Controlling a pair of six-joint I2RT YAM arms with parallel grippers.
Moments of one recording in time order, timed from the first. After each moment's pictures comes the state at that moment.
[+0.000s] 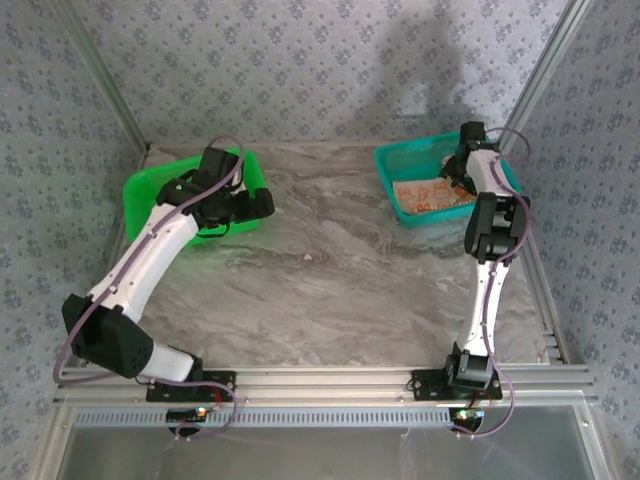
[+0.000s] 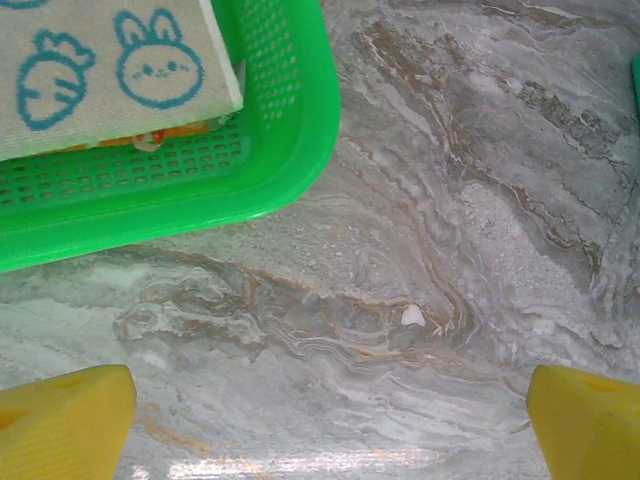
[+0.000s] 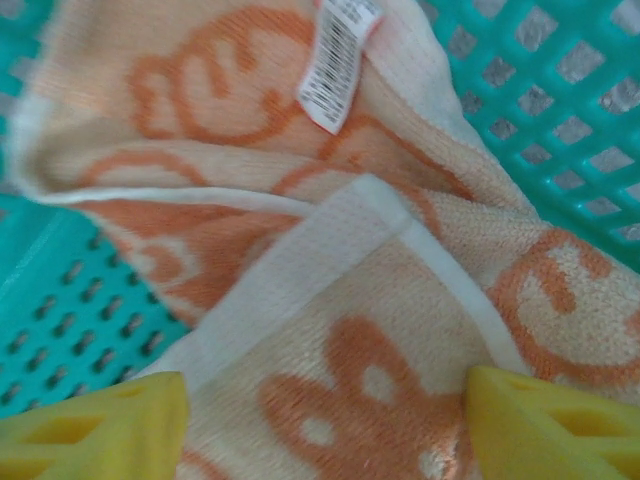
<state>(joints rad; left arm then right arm) -0.40 1.42 1.42 -0.96 -0.02 -0.53 -0.14 2.43 2.13 -0.83 0.15 0.47</state>
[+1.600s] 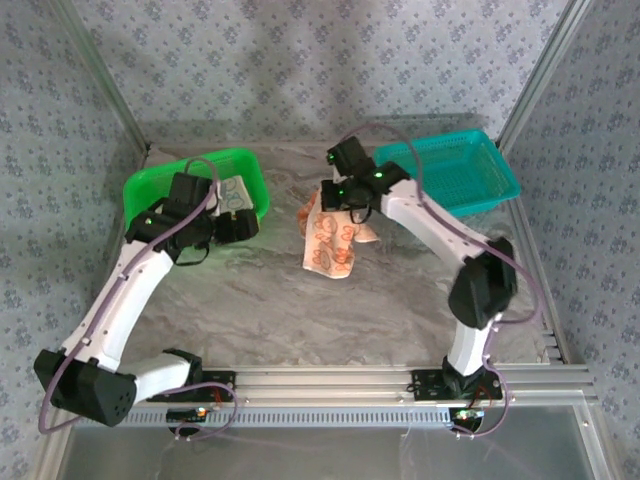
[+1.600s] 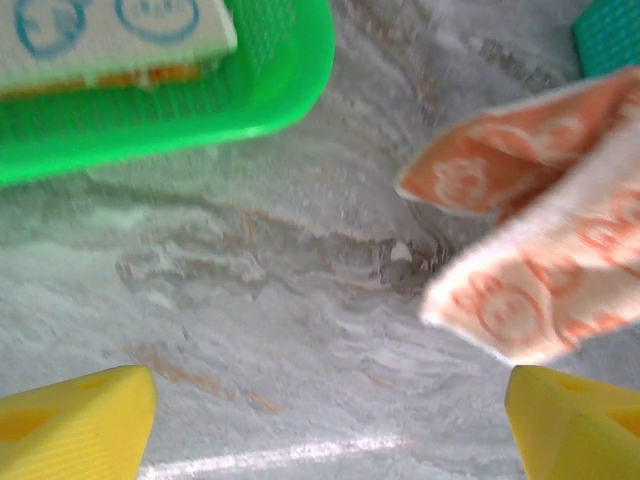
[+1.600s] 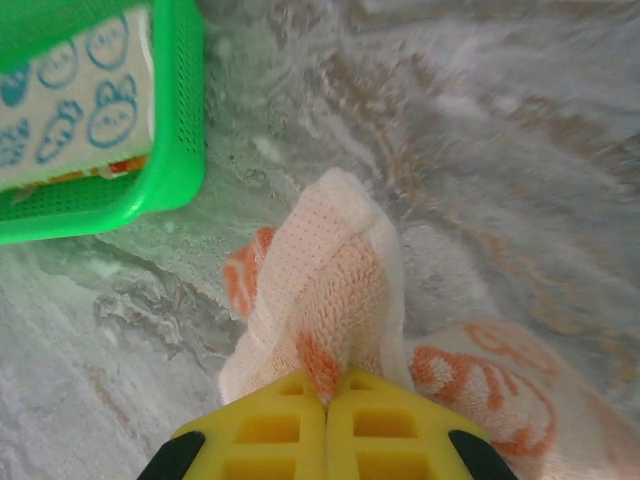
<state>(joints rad) -0.33 1.16 1.19 -0.95 0.13 -0.48 0.63 1.84 1.71 -0.79 -0.05 0.46</state>
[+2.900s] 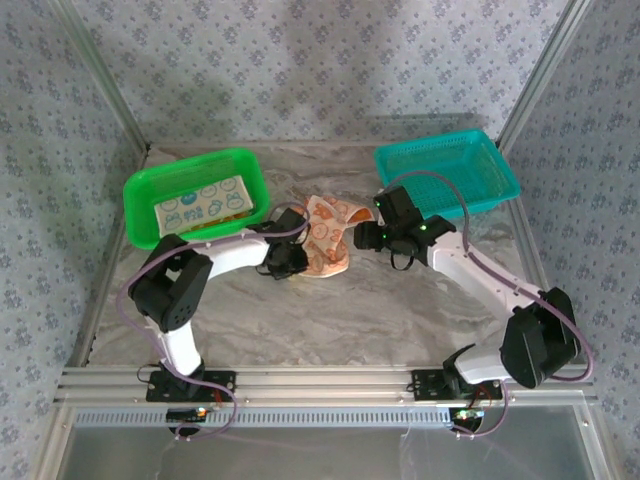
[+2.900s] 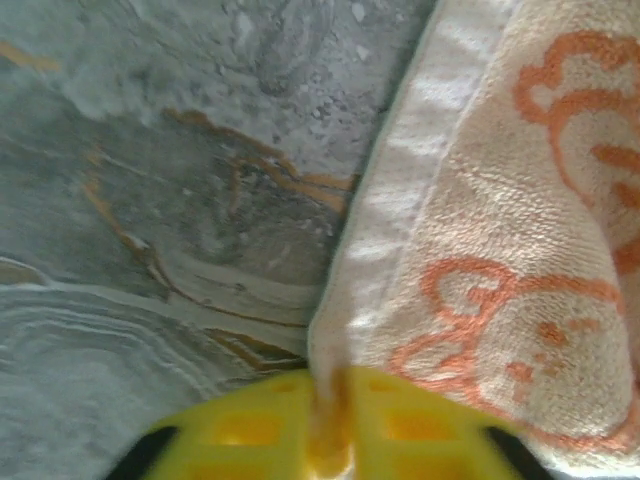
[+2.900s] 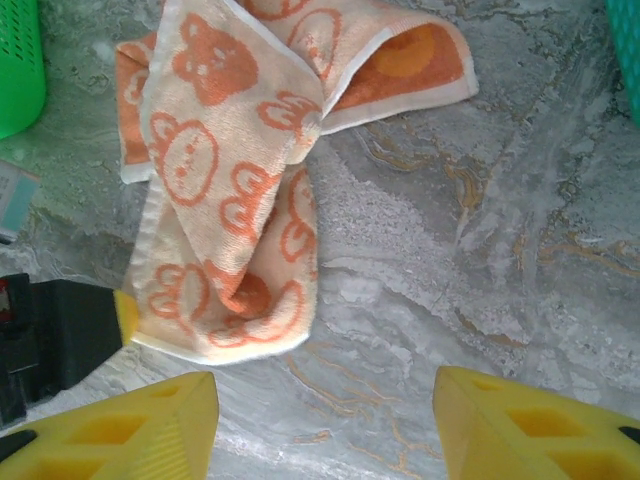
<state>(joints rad) -0.68 1.79 1.06 -0.48 0.05 -0.93 0.55 1.37 1.06 -0.60 0.01 0.49</state>
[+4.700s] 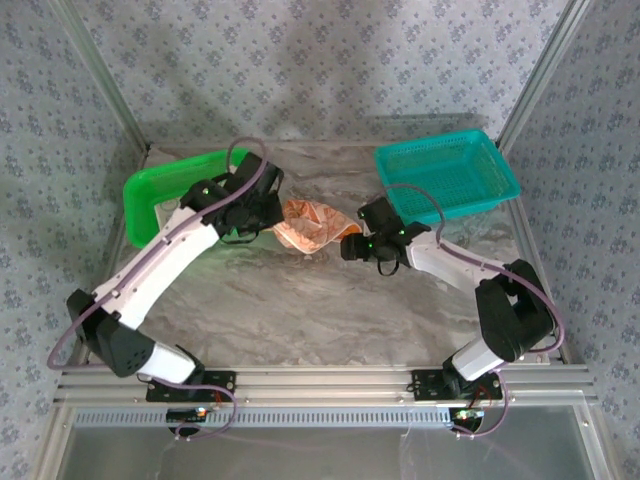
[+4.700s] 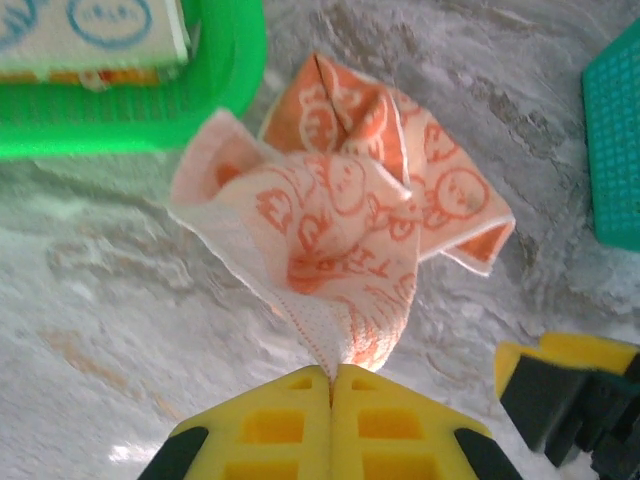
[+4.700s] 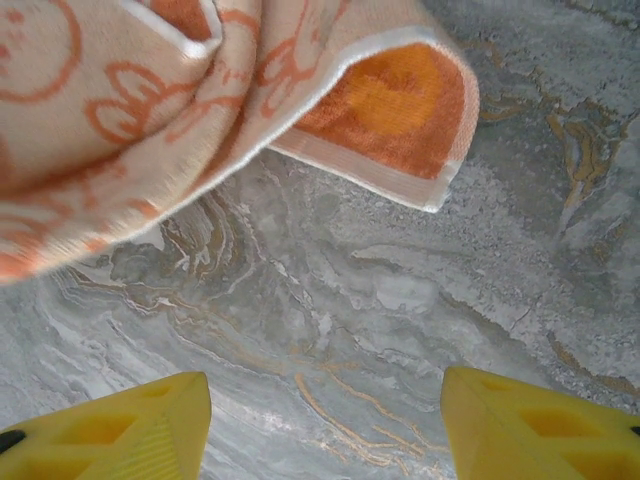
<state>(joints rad) -0.68 1.44 1.51 -1.07 -0.18 -0.87 0.57 1.54 0.99 -0.43 -0.07 0.48</state>
